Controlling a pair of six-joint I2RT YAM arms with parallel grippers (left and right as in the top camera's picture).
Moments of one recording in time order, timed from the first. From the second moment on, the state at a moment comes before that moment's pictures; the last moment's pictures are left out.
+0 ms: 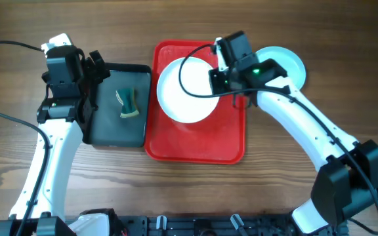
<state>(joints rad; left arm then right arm) 0.05 1.37 1.00 -0.27 -0.24 -0.28 0.46 1.74 1.37 -0.69 -0.06 0.22</state>
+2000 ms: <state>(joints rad) 0.05 1.37 1.00 -0.27 -0.24 -0.28 0.41 1.84 1.01 -0.33 -0.29 0.43</state>
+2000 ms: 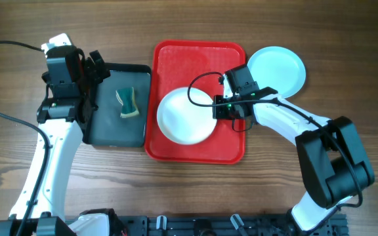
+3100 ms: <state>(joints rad) 0.05 1.37 1.00 -0.27 -0.24 -0.28 0.74 1.89 1.05 0.46 0.15 0.26</state>
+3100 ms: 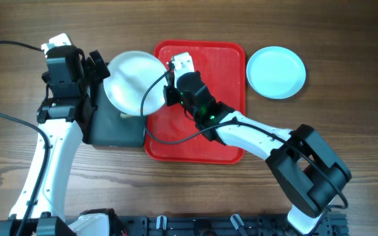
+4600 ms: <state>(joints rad) 0.05 1.37 1.00 -0.27 -0.24 -0.28 0.71 1.91 1.09 0.74 0.26 -0.16</state>
